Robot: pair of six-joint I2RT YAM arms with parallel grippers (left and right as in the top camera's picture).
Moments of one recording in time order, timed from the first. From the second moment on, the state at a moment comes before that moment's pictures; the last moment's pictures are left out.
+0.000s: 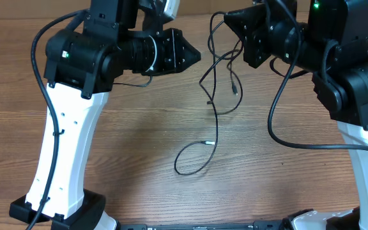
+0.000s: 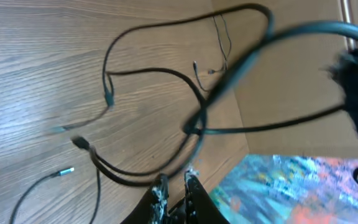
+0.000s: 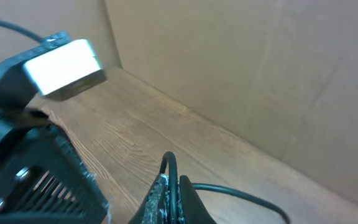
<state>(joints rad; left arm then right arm) -0.37 1.74 2.29 -1.34 0.65 -0.50 0.35 1.53 2.08 -0.95 -0.38 -0.07</state>
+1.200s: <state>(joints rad) -0.39 1.74 2.29 -1.33 0.66 -0.33 0.35 1.53 2.08 -1.02 -0.71 0.23</state>
